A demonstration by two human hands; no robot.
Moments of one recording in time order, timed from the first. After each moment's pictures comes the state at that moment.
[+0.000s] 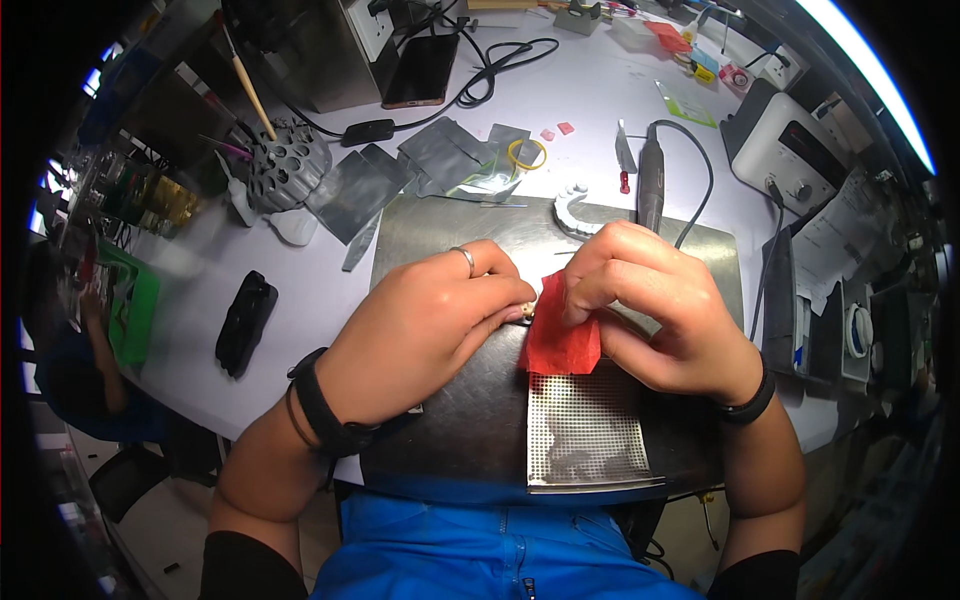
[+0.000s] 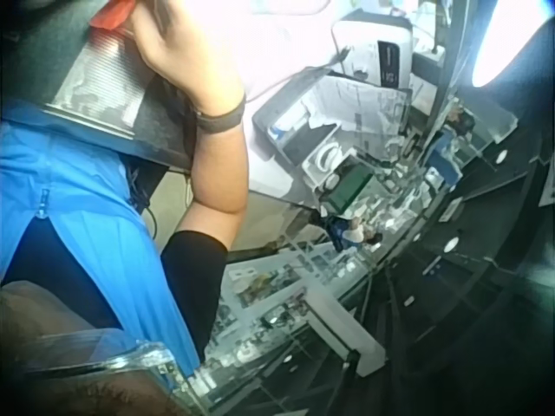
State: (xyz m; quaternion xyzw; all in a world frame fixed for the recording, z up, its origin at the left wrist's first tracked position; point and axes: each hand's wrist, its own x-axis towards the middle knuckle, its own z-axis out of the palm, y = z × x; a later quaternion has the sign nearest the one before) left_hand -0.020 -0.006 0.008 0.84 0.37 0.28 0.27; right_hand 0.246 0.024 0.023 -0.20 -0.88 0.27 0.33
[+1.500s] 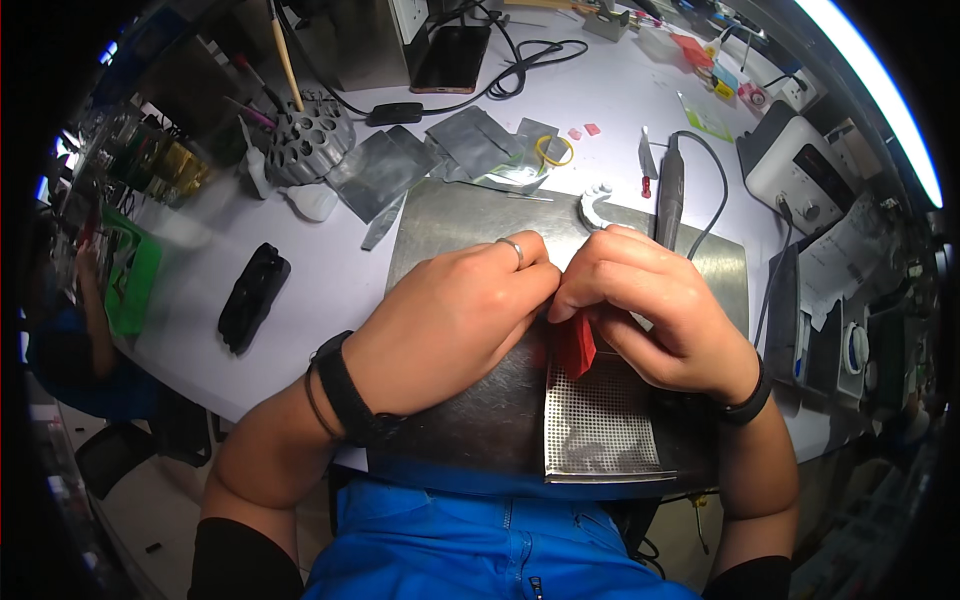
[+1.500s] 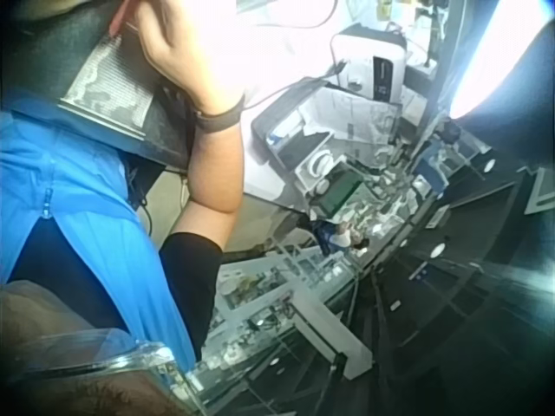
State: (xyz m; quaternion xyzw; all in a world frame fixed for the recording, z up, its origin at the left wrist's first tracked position) left_hand -0.018 -0.013 0.010 0.86 0.39 0.23 0.22; right_hand 0.229 0.026 0.028 -0.17 -0.90 0.29 0.28
